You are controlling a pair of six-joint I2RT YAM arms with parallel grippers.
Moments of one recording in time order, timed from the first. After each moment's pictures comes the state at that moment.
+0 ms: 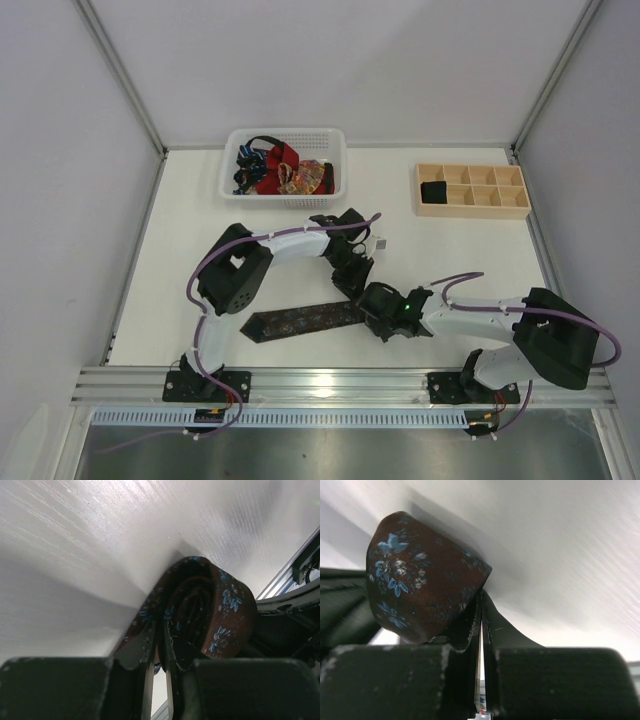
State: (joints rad) left arm -0.81 2.09 1.46 -0.68 0.56 -0.21; right arm 1.06 1.36 0.60 -0.50 0.30 2.05
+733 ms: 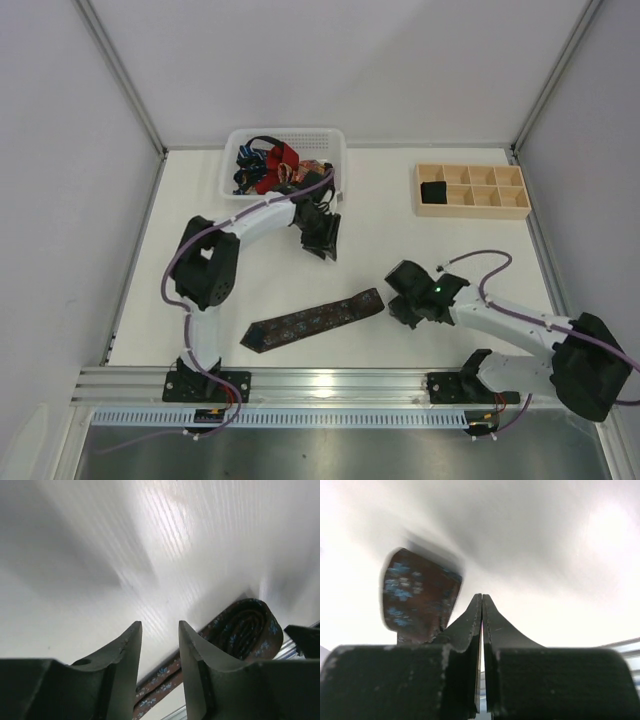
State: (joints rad) left arm -0.60 2.04 1.57 -0.76 0.31 -0.31; right arm 0.86 1.20 0.64 -0.69 0.25 1.74
